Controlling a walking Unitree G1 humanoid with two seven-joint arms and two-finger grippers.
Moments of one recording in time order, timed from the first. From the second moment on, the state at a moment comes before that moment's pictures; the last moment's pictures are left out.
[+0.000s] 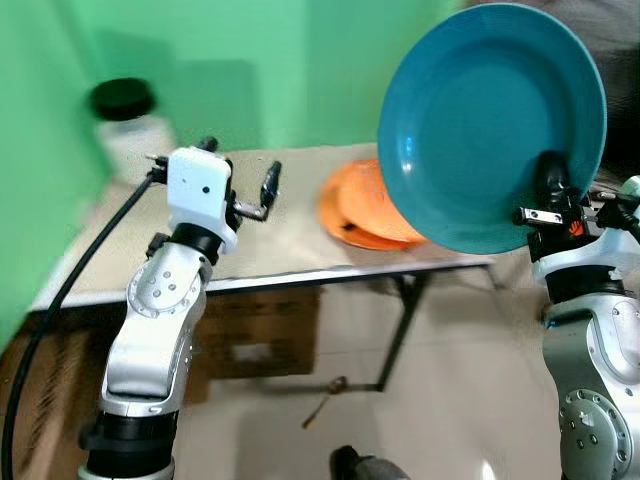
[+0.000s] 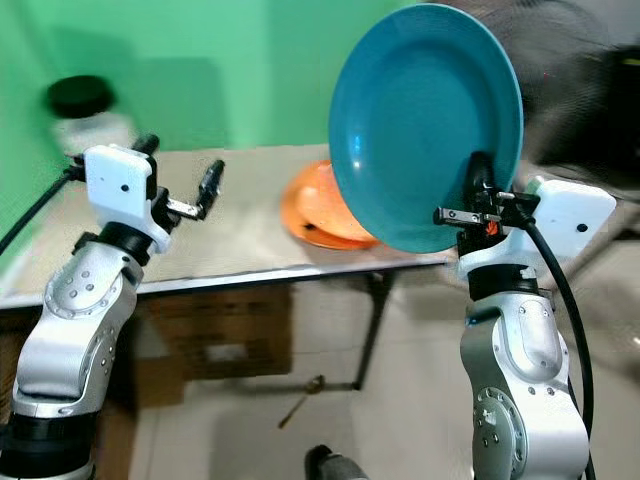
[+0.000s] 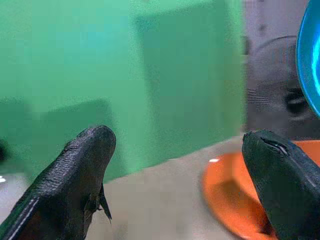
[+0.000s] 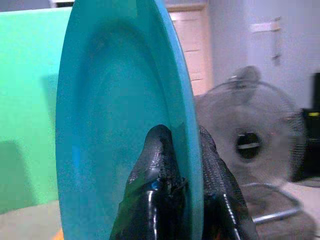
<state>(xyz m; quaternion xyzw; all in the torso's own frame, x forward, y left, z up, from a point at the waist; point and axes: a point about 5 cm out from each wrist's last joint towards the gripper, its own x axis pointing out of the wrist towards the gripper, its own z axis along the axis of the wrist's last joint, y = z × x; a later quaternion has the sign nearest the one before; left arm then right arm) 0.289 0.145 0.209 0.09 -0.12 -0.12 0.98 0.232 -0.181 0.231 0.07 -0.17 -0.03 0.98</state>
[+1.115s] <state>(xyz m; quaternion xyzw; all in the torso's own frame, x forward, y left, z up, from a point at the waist) 0.290 0.121 0.180 0.03 -0.06 -0.15 0.99 0.232 -0.206 0.194 0.04 -0.05 -0.09 0.99</state>
